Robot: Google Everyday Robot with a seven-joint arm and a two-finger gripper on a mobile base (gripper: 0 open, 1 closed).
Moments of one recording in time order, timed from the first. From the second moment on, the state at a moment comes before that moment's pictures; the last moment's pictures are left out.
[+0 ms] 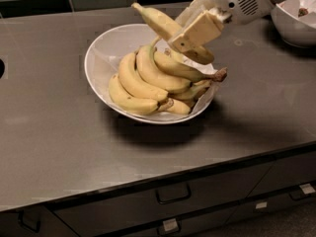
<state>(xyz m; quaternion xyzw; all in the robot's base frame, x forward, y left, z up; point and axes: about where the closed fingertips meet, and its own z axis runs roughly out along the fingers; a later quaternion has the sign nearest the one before) 0.524 -0.062 1.042 -0.57 0.70 0.17 0.40</state>
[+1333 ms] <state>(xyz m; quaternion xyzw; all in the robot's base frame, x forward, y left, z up) 0.485 -0.069 1.076 -0.58 0.65 0.19 0.45</state>
